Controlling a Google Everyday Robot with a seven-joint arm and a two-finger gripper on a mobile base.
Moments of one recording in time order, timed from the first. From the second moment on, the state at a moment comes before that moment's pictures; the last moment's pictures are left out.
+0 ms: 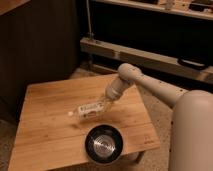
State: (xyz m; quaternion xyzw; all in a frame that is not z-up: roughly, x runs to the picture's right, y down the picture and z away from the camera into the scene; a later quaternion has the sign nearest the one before) arm -0.018 0.089 0.824 -0.38 -0.34 -0.05 0.86
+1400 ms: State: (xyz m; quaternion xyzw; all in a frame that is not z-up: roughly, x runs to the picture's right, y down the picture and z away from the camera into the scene) arm 0.009 0.130 0.695 -0.44 -0.33 -0.11 0.83
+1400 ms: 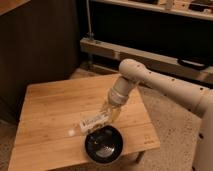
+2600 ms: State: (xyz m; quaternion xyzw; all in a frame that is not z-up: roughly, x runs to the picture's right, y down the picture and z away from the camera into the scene) arm 0.021 0.203 0.676 -0.50 -0.30 -0.17 0.79
